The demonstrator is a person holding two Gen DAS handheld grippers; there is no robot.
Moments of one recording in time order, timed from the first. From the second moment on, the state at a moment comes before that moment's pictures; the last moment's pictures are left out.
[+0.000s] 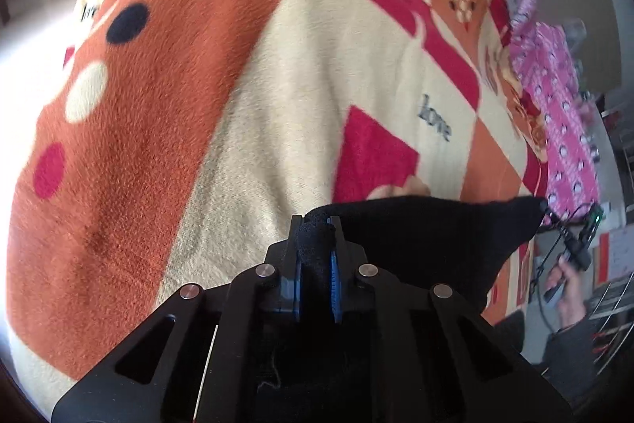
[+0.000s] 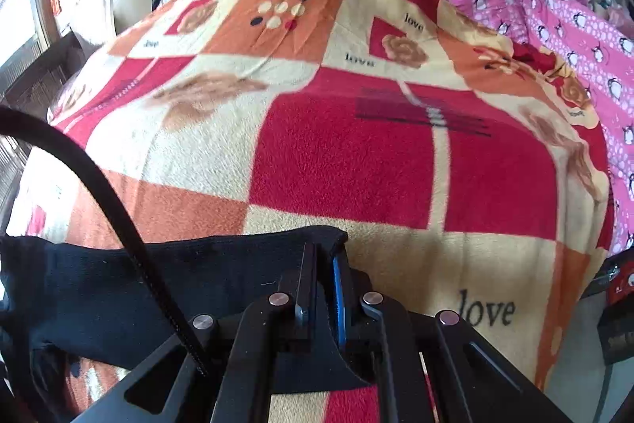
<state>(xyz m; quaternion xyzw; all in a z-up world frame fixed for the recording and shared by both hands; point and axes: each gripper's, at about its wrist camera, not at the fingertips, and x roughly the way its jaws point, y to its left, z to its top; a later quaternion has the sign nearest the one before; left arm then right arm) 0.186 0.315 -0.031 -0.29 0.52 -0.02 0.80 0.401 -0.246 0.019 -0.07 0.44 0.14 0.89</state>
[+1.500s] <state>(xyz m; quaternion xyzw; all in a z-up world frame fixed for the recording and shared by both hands) -0.034 0.335 0.026 -0.34 0.39 -0.02 0.86 0.061 -0.370 -0.027 -0.15 0.49 0.04 0.86</state>
